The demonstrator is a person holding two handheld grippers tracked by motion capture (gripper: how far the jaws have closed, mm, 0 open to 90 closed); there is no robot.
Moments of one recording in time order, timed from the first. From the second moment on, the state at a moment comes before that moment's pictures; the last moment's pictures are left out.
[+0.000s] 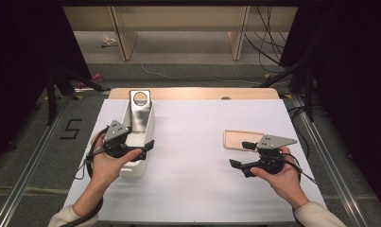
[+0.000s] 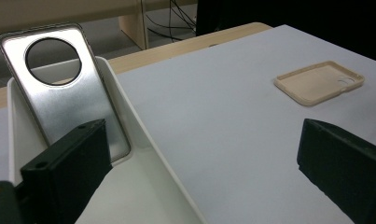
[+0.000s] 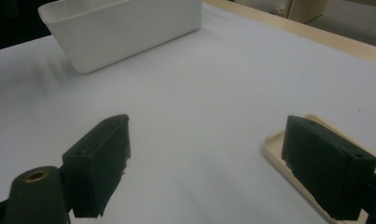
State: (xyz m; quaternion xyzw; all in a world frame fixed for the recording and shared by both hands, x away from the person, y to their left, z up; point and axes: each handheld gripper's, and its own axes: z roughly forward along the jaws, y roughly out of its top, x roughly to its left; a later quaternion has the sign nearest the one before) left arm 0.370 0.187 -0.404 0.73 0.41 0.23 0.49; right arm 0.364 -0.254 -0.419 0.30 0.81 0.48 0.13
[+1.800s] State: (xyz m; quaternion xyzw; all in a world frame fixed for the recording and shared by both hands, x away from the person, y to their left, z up) left arm 0.336 0.173 -0.429 0.76 0.37 0.24 0.48; right arm 0.432 -0.223 -0.439 0.43 0.81 0.37 0.14
